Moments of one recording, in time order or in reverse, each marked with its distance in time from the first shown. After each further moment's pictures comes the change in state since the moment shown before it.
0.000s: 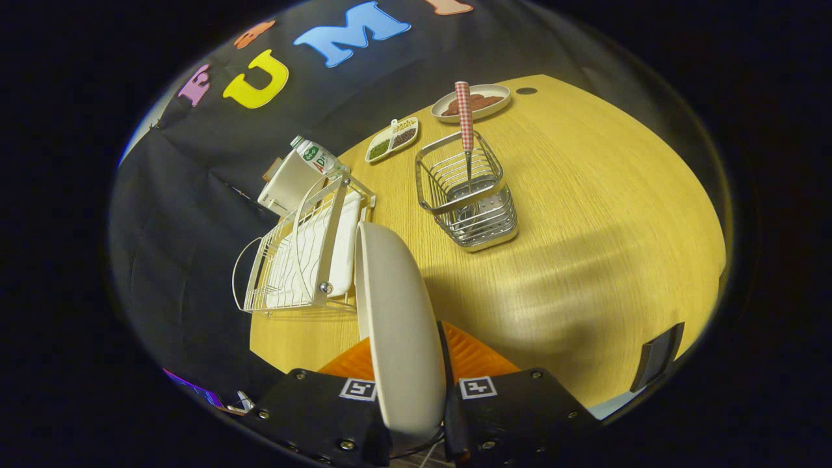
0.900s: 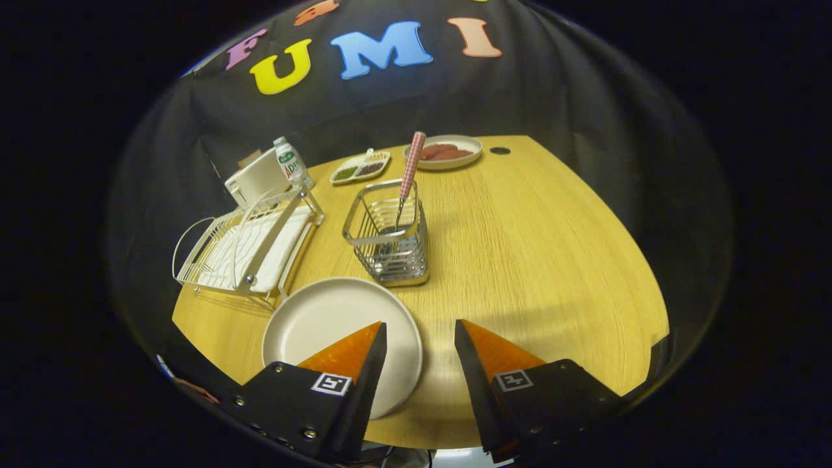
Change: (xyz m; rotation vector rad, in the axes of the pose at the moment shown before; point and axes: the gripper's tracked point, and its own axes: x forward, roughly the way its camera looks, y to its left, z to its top) arm -0.057 -0.069 0.061 -0.317 -0.269 -0.252
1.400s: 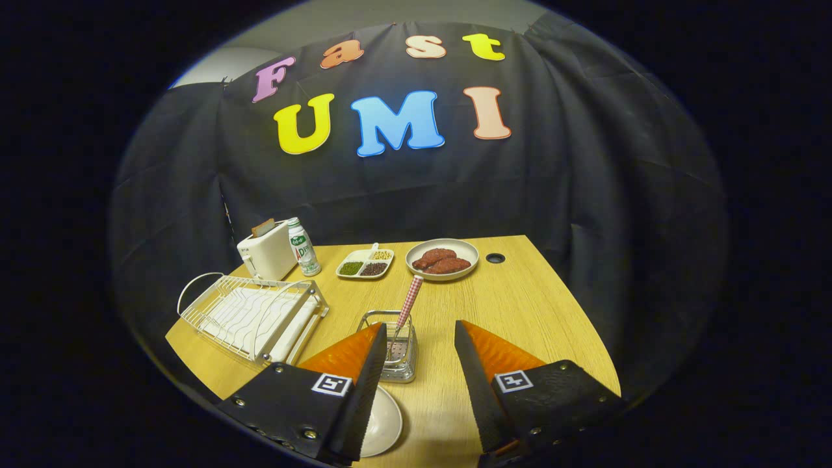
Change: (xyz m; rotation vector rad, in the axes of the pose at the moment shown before) arm -0.021 -0.009 0.127 -0.075 -0.327 -0.012
